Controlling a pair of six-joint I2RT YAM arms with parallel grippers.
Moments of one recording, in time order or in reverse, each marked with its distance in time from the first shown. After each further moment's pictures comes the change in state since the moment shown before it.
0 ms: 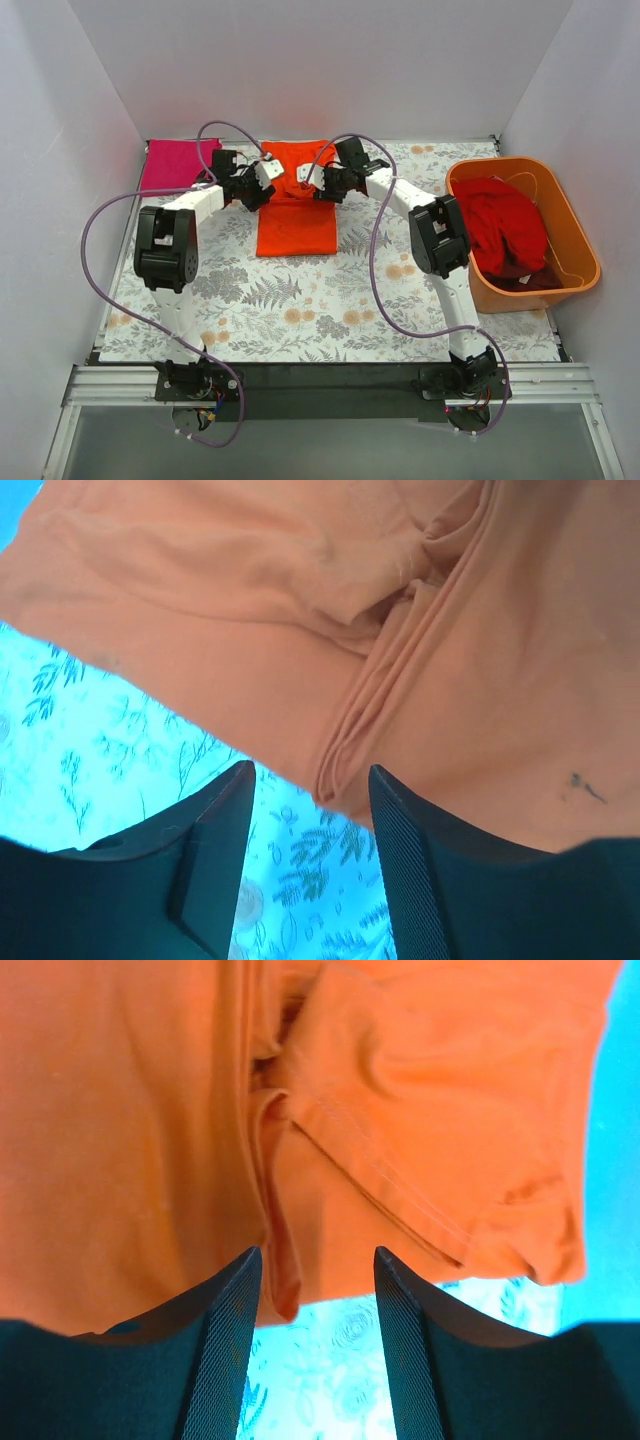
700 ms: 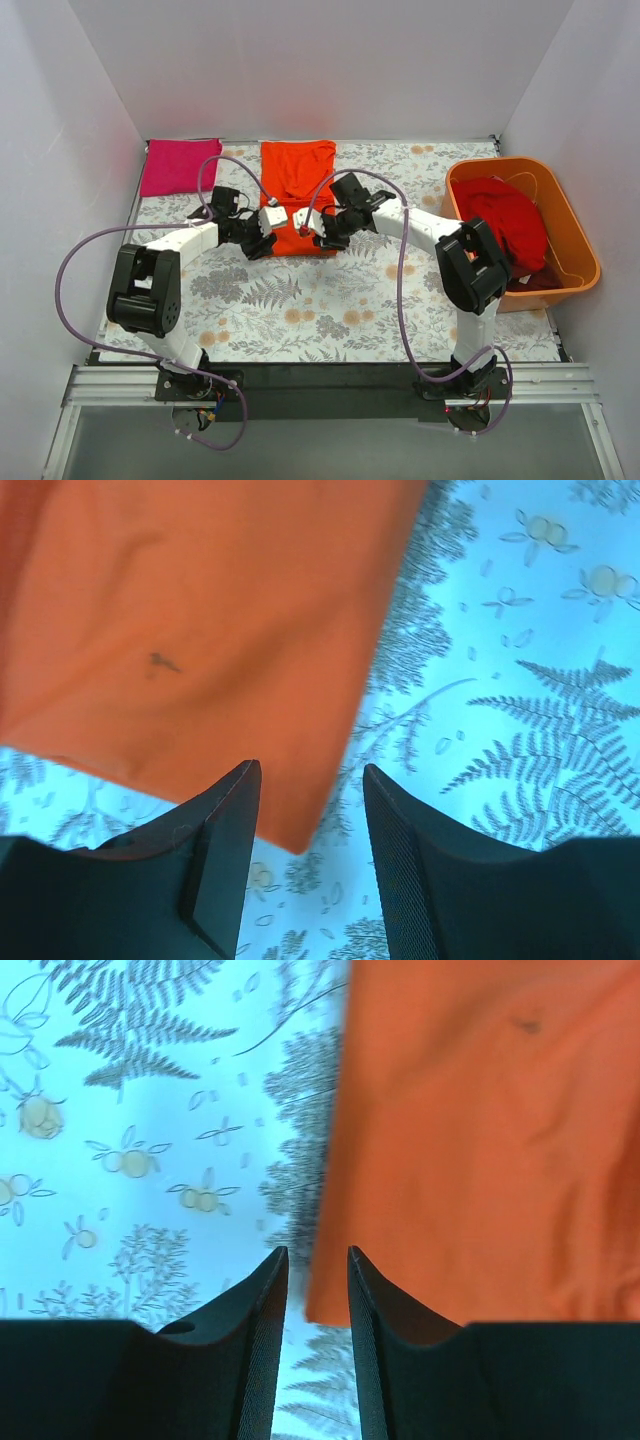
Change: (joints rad) left arm -0.059 -0.382 -0.441 -0.160 0.108 0.030; right arm 0.154 -0.451 -0.544 -0.073 -0.074 0.124
